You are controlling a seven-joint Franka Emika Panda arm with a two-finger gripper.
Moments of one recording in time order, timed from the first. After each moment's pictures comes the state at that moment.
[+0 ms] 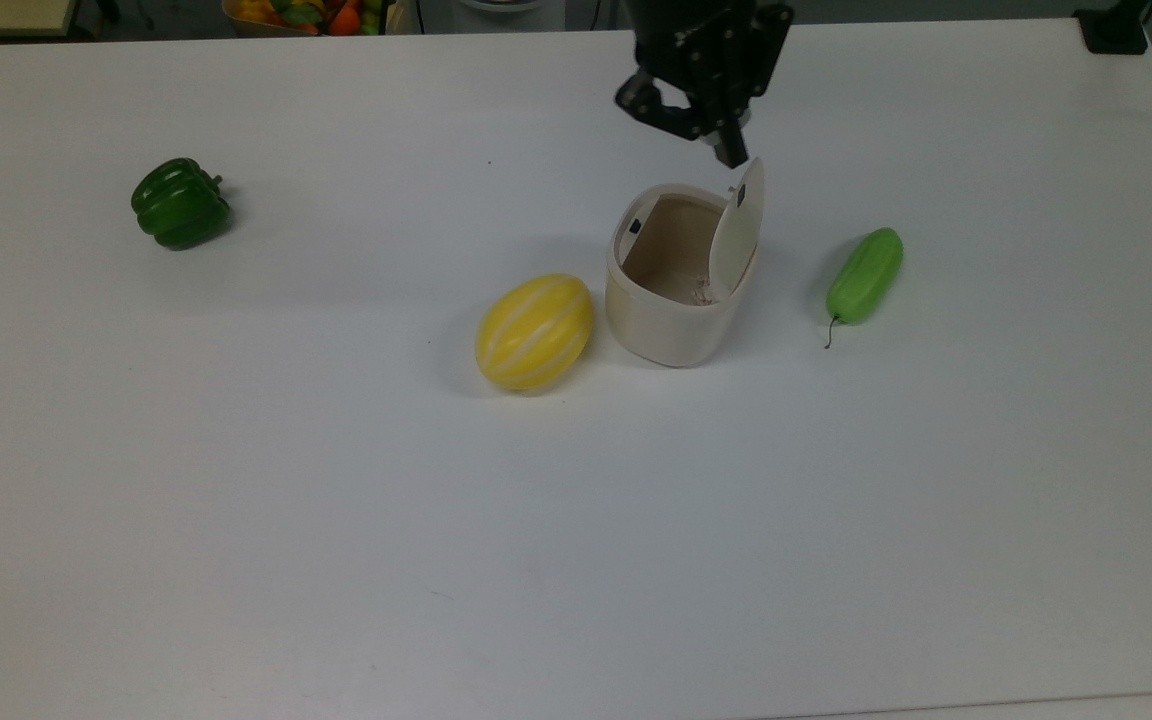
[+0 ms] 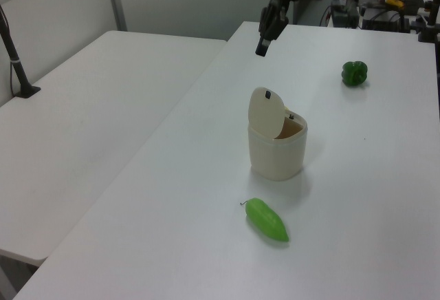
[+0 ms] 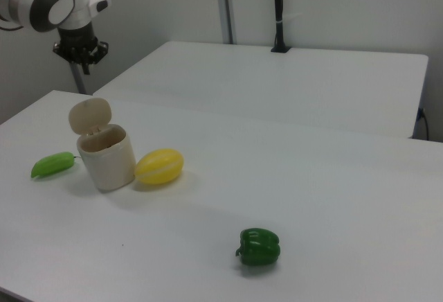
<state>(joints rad) 0.47 0.21 -0.23 -1.46 0.38 1.99 -0.46</state>
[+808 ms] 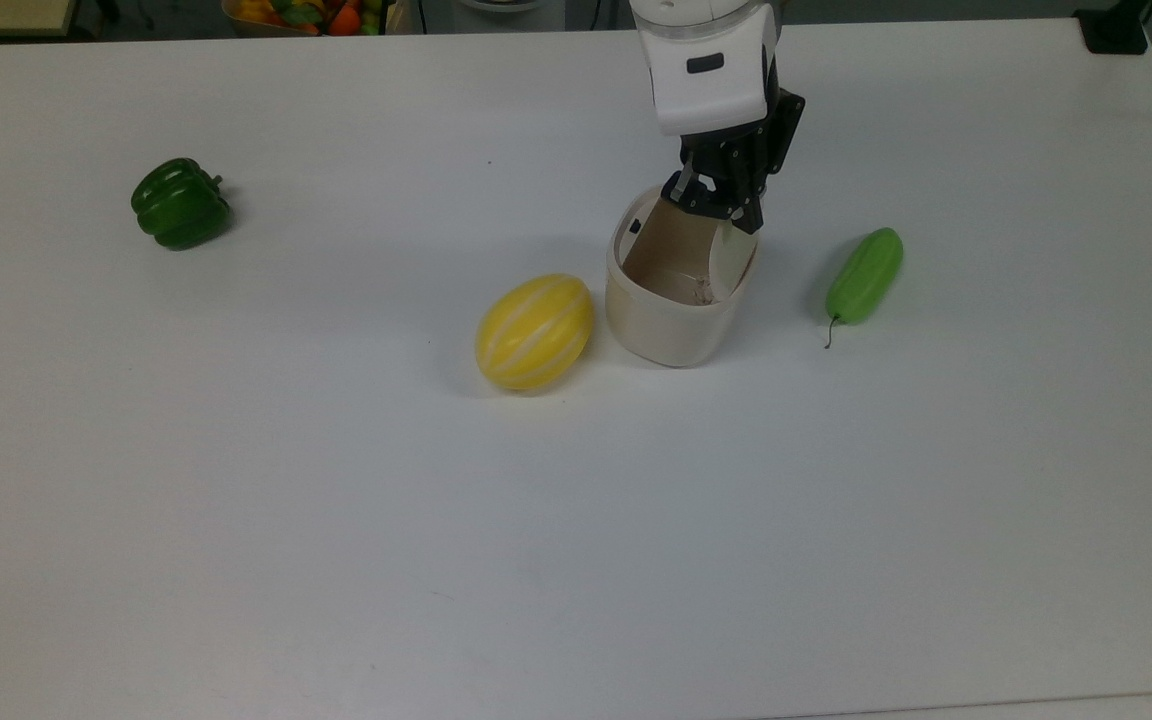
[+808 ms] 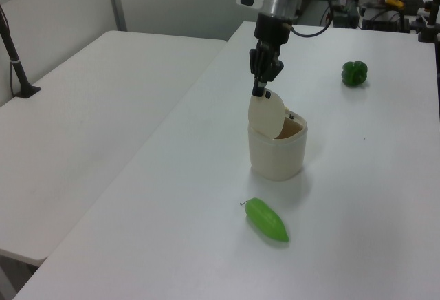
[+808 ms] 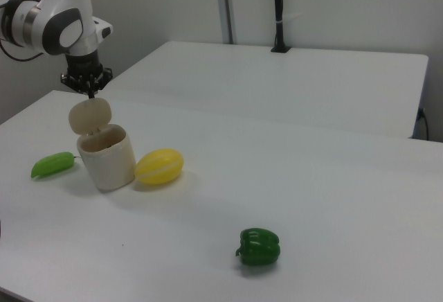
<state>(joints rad) 0.49 0.33 -0.20 -1.46 0.34 1.99 -0.62</state>
